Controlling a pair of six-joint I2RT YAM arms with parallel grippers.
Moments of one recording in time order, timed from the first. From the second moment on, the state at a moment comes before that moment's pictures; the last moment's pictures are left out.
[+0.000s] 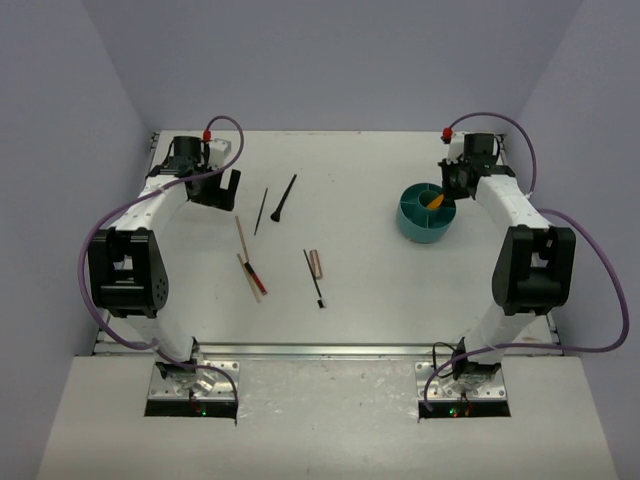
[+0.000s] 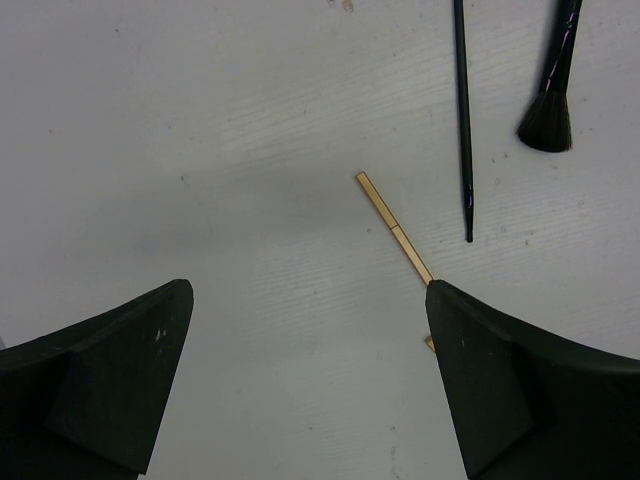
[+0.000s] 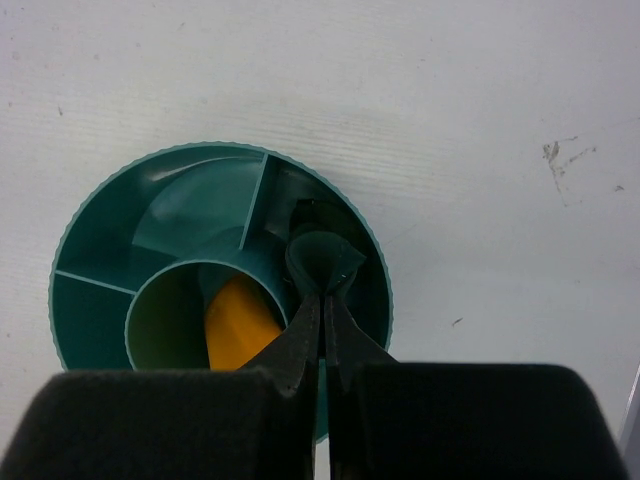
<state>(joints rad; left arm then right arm) 0.04 1.70 1.32 -0.56 0.11 0.24 -0.06 1.75 1.30 -0.41 -0.08 -0.18</state>
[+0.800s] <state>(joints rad) 0.04 1.70 1.32 -0.57 0.13 0.24 -0.06 1.76 1.30 -0.41 -0.06 -0.23</state>
